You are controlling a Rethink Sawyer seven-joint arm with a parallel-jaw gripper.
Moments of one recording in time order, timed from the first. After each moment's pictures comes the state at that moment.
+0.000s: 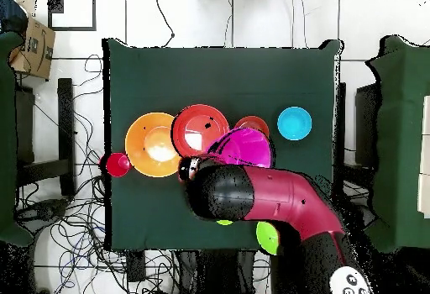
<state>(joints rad) -0.60 -1.15 0.45 2.08 -0.05 0.65 1.74</state>
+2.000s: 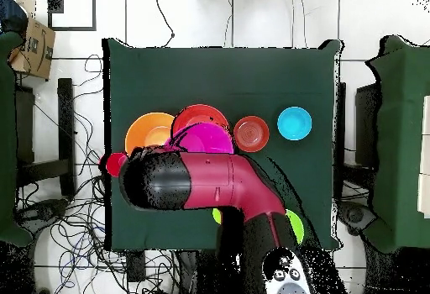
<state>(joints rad) -0.37 -1.12 0.36 1.97 0.01 0.70 1.89</state>
